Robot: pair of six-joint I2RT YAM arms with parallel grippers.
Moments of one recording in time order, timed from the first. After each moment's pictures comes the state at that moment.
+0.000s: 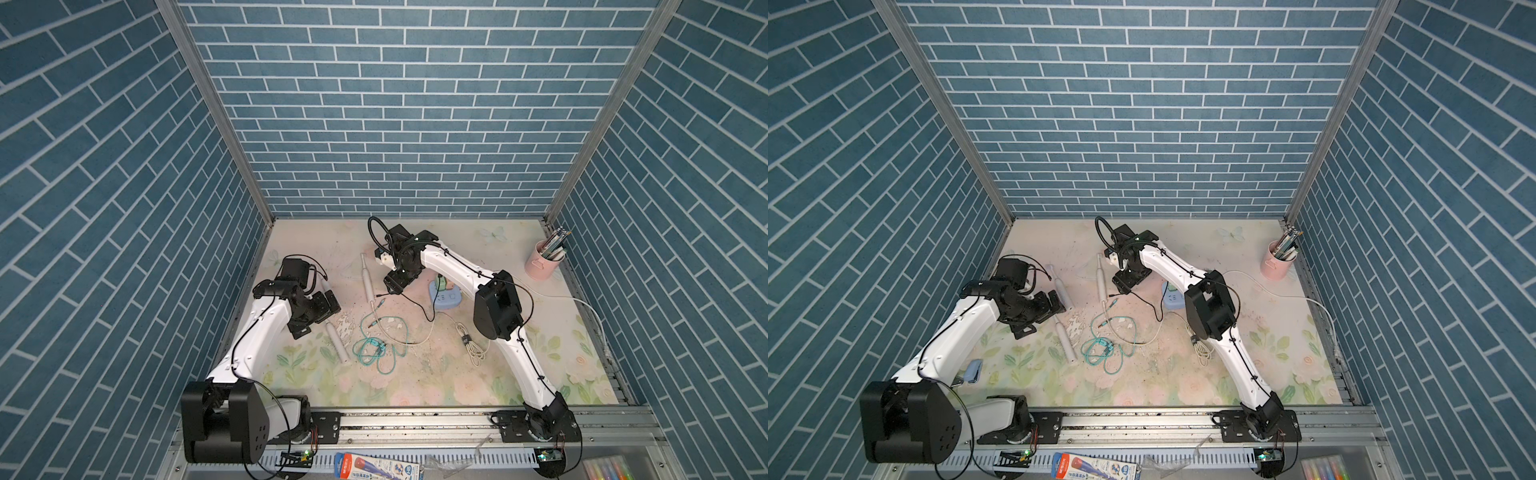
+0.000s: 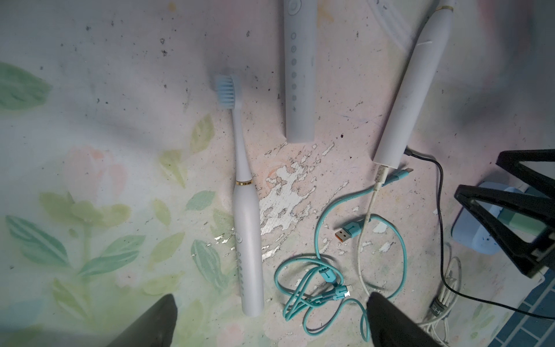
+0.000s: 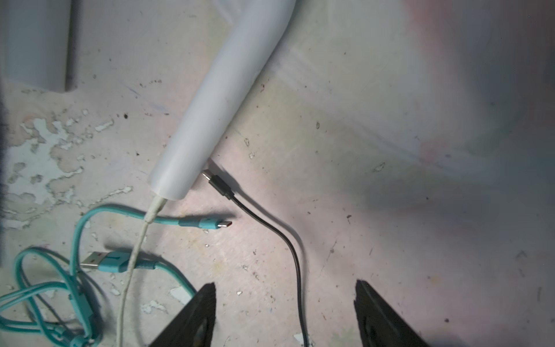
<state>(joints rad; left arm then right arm) -0.02 1.25 0.95 -1.00 0.22 -0.58 0.79 2.42 2.24 -1.10 -0.14 -0.20</state>
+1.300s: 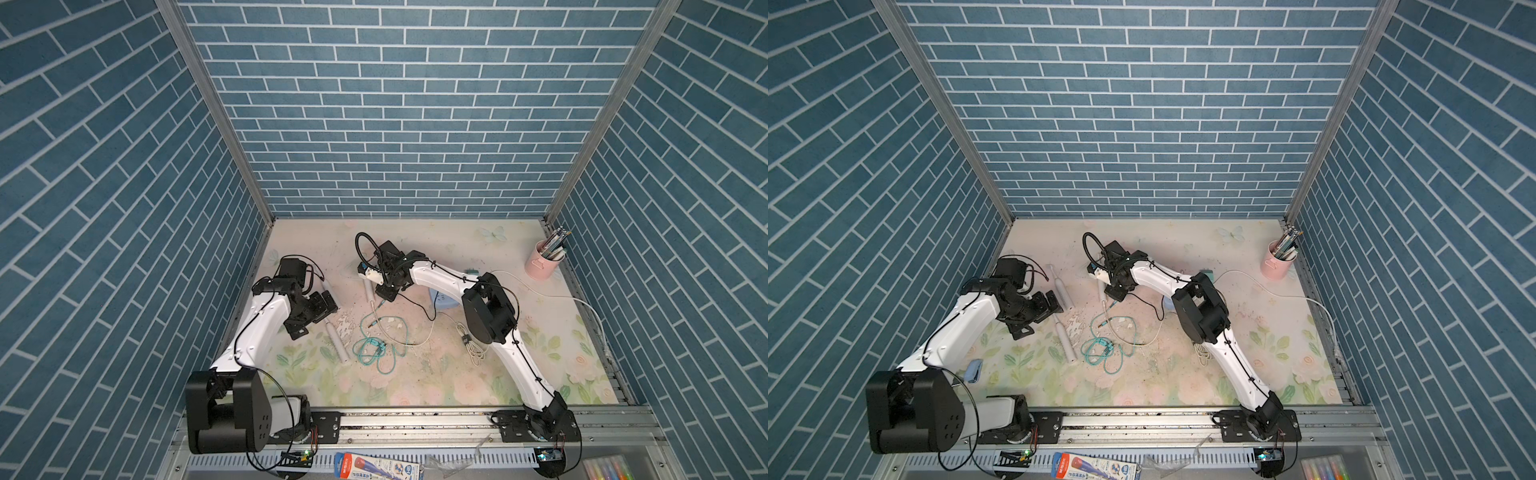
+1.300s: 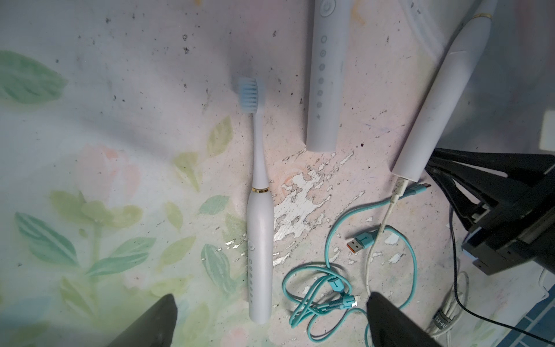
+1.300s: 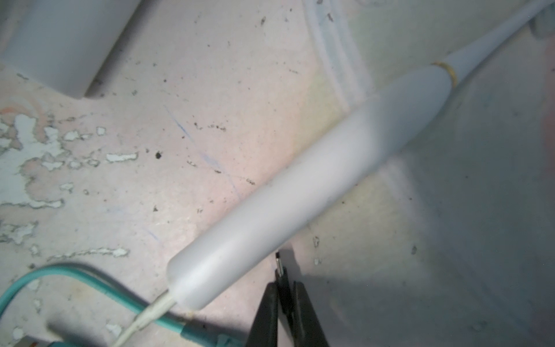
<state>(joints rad) 0.01 1.29 0.95 -1.00 0.22 -0.58 0.86 2.43 2.02 -0.72 -0.19 -0.37</state>
